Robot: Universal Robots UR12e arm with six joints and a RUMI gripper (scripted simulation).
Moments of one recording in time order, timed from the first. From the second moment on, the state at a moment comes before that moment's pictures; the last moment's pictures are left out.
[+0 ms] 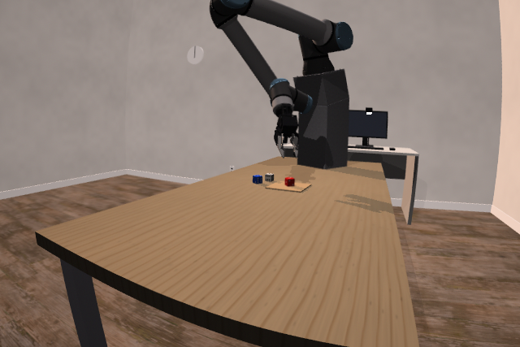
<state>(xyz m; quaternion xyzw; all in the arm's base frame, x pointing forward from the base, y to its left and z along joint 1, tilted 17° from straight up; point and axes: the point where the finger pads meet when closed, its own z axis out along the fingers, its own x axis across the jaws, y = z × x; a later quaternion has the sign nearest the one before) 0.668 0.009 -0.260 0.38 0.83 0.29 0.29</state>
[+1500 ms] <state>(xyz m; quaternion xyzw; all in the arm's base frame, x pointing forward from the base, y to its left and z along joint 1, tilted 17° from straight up) 0.688 0.028 -0.242 0.45 0.88 0.00 0.15</state>
